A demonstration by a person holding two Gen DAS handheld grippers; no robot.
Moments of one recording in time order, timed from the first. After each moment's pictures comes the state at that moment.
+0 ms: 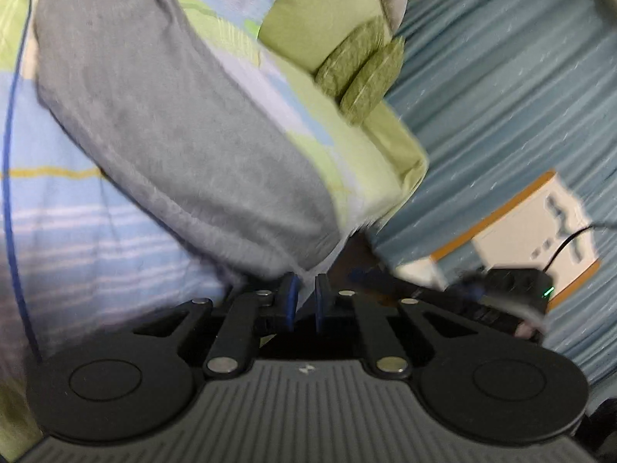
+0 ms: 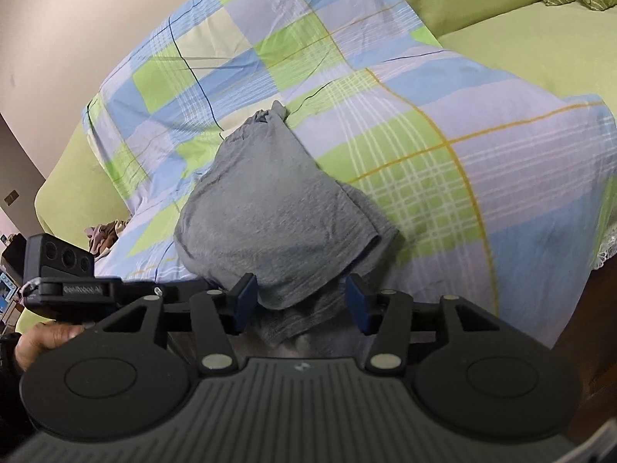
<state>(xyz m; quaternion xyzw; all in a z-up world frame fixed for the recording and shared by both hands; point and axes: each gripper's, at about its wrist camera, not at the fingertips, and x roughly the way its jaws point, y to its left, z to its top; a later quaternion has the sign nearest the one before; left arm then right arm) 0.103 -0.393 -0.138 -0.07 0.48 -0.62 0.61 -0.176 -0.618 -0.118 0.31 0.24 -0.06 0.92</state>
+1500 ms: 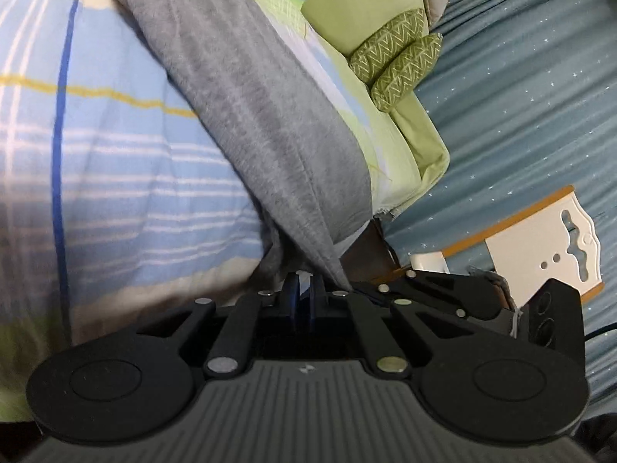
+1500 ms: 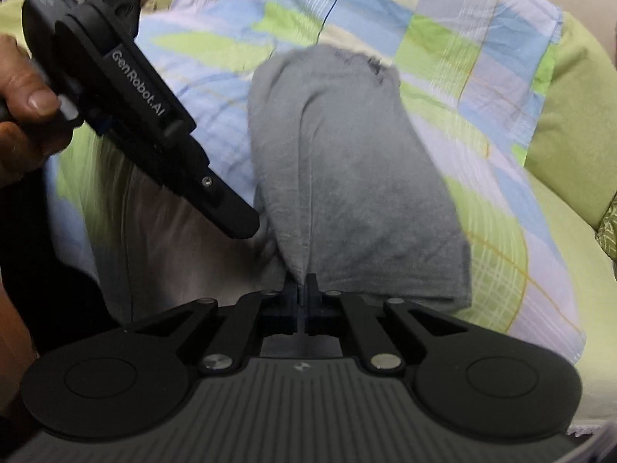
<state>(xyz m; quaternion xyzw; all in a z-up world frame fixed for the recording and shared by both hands) 0.112 -0.376 -0.154 -0.11 0.53 -0.59 0.60 -0.112 -0.492 -0.124 -0.14 0.39 -0.04 0.91</state>
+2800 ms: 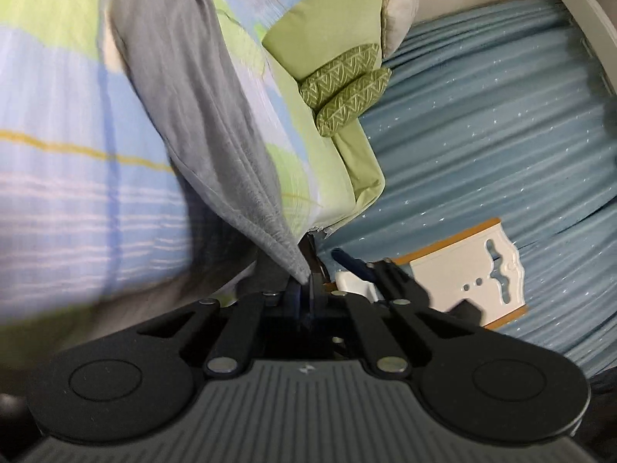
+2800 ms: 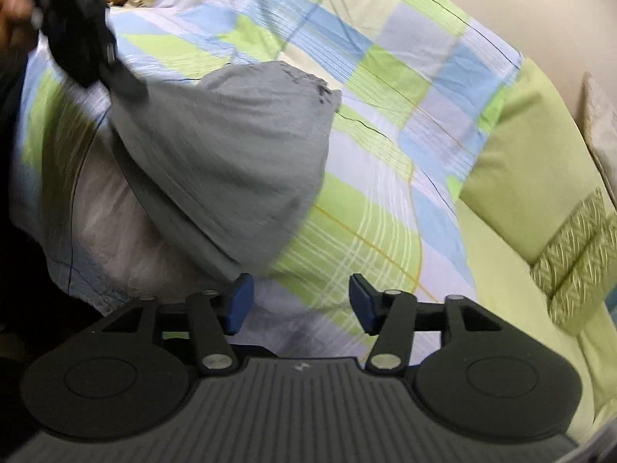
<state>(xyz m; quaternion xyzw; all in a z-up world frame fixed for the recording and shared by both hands) 0.165 -0.292 -0.093 -0.22 0.53 -0.62 0.54 -0.159 -0.520 -0.101 -0.23 0.33 -0.09 0.91</state>
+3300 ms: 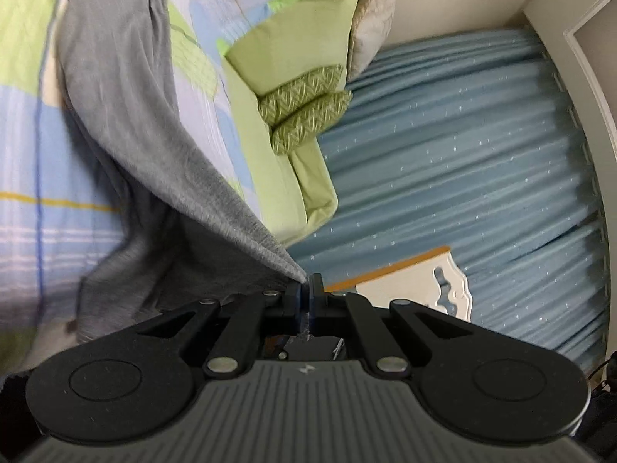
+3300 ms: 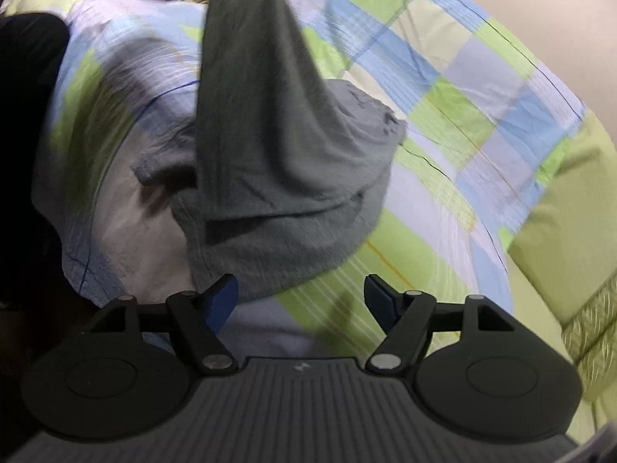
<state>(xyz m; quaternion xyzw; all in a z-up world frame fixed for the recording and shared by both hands) 0.164 -0.318 -0.082 -0.28 0.52 -0.65 0.48 -0.121 -0.509 -0.117 -0.25 0.31 -0.02 0.92</state>
